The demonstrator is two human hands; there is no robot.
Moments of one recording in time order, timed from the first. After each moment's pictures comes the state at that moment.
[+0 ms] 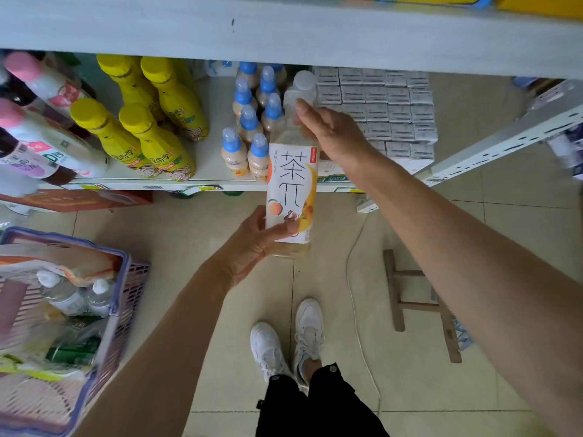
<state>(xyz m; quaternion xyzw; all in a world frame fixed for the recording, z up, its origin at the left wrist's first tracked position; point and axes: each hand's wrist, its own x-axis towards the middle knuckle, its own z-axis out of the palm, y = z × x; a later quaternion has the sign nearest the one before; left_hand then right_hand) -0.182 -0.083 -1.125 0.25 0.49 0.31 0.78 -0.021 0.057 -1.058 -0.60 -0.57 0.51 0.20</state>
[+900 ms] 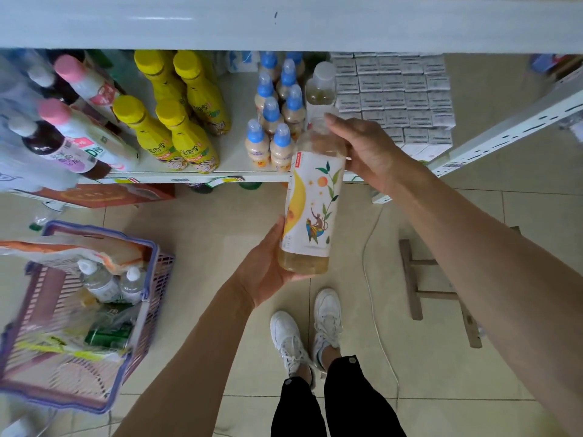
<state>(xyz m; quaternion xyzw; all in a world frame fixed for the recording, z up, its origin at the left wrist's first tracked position) -0.193 -0.138 -1.100 0.05 0.40 0.32 0.86 -0.019 0.020 -1.046 -0.57 -0.38 0.67 0.28</state>
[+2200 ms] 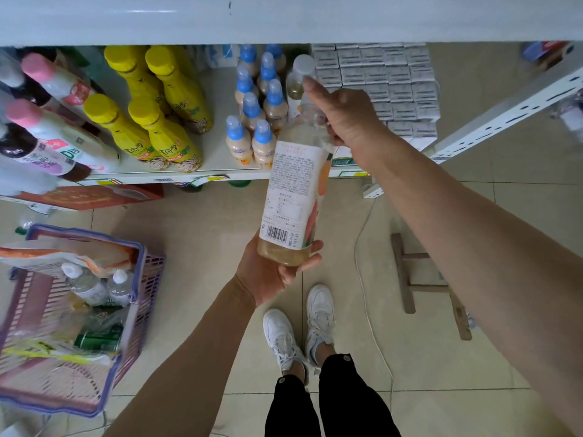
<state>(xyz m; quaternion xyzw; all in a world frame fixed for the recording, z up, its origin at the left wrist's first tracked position) -0.173 -0.141 -1.137 -0.15 0.14 0.30 0.93 -0.023 0.047 -1.035 -0.66 -0.44 0.54 0.28</state>
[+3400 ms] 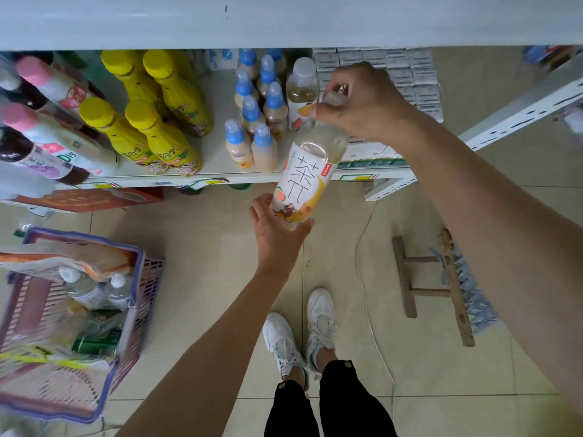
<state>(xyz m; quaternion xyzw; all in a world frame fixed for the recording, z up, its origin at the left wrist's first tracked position) -0.130 -0.103 -1.141 0.39 0.72 0.38 0.43 0.000 0.064 -1.008 -0.62 -0.72 0.29 0.10</state>
